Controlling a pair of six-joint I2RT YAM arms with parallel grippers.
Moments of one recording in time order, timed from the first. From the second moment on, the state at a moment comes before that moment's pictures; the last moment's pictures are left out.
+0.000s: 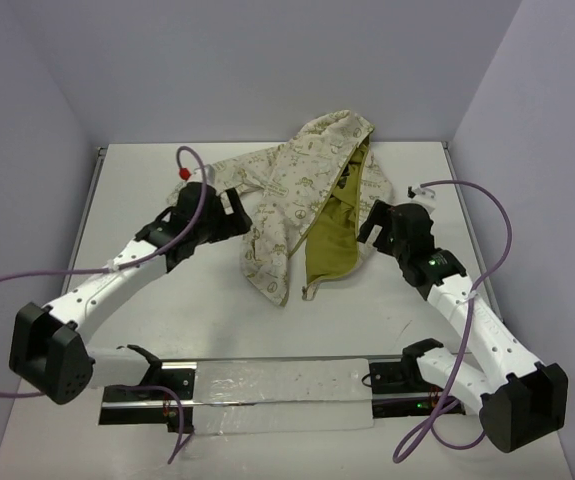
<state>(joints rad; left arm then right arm) -0.55 1.27 0.99 -0.35 -0.15 -0.66 0.31 0.95 0.76 -0.39 0.26 0.56</state>
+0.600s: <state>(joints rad) -0.87 1.76 1.22 -0.39 -0.22 -0.65 0.31 0.96 0.68 -0.35 0.20 0.59</state>
